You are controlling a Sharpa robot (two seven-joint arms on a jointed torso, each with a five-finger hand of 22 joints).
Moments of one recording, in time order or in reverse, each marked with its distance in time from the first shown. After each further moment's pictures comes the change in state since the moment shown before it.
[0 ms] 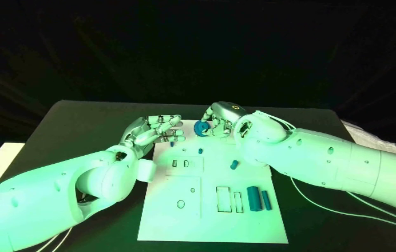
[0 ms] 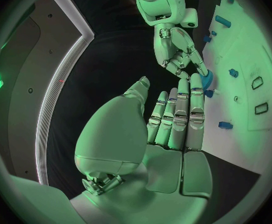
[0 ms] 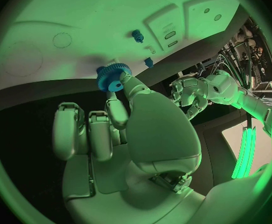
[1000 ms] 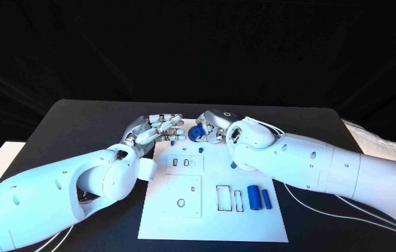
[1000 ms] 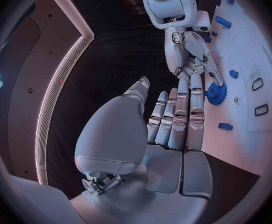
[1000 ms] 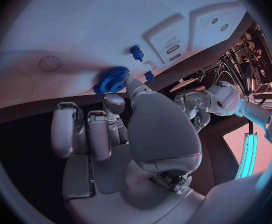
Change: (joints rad) left arm 0.000 0.000 0.000 0.001 0.000 0.000 -0.001; left_hand 0.000 0.000 0.000 0.000 0.000 0.000 0.000 0.000 0.000 0.000 0.000 0.000 0.000 0.000 0.000 0.000 0.000 0.000 0.000 0.000 0.000 0.000; right arm -0.031 0.074 -0.014 -0.075 -0.032 0.027 -0.008; right_hand -0.059 -0.060 -0.031 0.055 -0.085 -0.259 0.043 -0.073 -0.018 -0.077 0.041 -0.166 -0.119 0.000 0.033 0.006 0.001 0.000 -0.011 0.033 0.000 -0.014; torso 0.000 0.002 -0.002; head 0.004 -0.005
